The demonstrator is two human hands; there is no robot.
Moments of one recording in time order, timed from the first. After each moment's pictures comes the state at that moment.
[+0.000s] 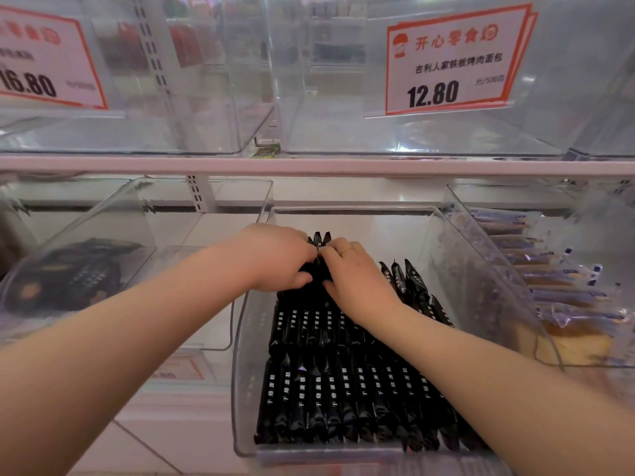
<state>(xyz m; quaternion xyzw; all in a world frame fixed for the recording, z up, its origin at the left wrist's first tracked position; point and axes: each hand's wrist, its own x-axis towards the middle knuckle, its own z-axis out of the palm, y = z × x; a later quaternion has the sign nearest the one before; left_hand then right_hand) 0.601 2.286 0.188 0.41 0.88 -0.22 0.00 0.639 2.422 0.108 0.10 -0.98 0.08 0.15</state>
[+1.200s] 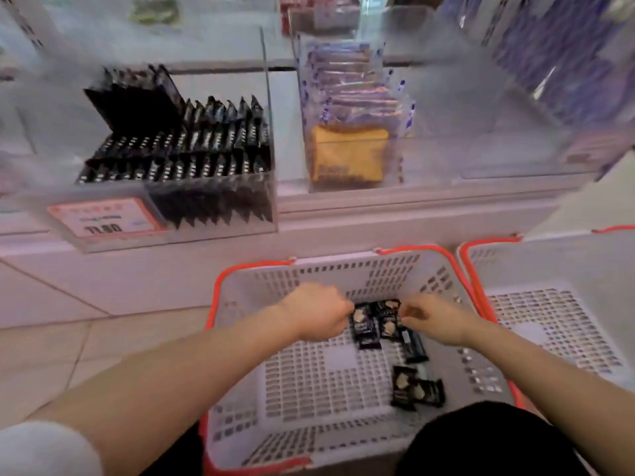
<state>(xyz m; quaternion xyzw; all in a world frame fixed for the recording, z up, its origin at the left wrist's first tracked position) 0.891 2.454 -0.019 0.57 0.81 -0.09 0.15 0.992 2.654 -0.041 -0.09 -0.93 0.24 -0.25</state>
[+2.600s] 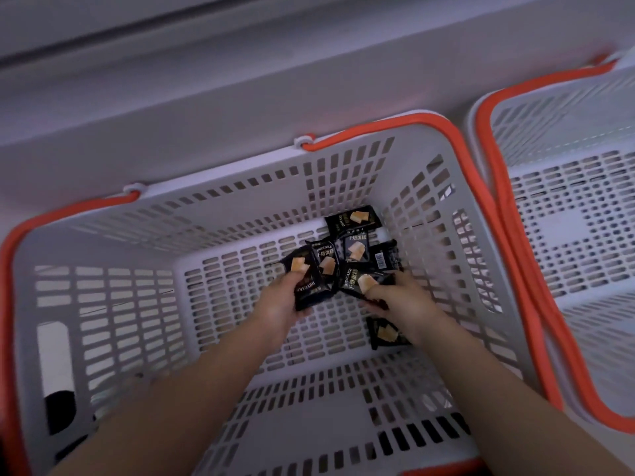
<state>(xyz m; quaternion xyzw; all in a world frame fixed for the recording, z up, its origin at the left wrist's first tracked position) 0.922 2.528 -0.257 -0.30 0.64 0.52 0.48 1.016 2.682 -0.253 -0.54 -0.41 0.71 -0.17</state>
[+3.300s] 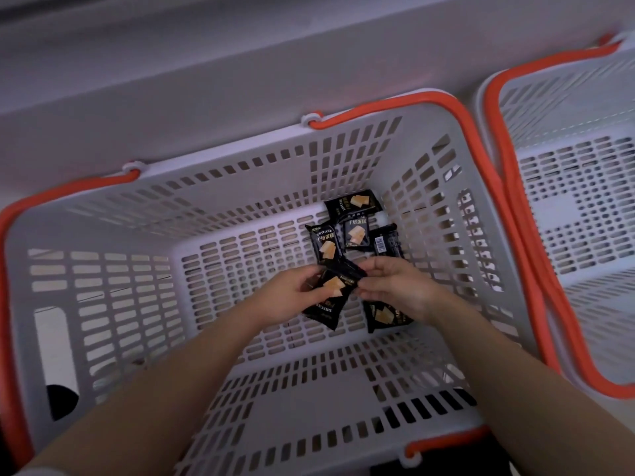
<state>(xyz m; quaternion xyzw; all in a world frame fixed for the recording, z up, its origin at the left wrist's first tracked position) 0.916 2.507 -0.251 0.19 0.73 0.32 0.57 1.020 2.684 -0.246 -0.38 -0.51 0.73 -0.27</state>
